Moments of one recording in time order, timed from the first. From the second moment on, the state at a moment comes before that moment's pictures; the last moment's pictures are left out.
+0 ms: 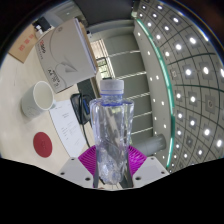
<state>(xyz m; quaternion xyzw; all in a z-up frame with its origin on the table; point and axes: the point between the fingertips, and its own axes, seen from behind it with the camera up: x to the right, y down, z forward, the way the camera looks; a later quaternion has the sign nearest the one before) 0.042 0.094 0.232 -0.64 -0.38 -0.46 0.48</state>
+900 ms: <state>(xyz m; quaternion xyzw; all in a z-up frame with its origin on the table) -0.016 0.139 0.210 -0.51 -0.52 -0.57 0.38</state>
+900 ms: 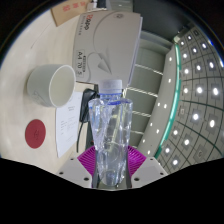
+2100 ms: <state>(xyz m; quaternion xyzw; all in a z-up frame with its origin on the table) -0.022 0.118 0.079 -0.81 -0.10 0.07 0.58</state>
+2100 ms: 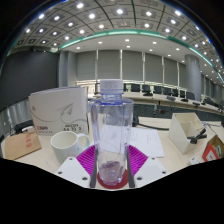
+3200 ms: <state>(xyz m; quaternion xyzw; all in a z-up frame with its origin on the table) -0.128 -0.221 0.217 -0.90 -0.02 -0.02 0.44</state>
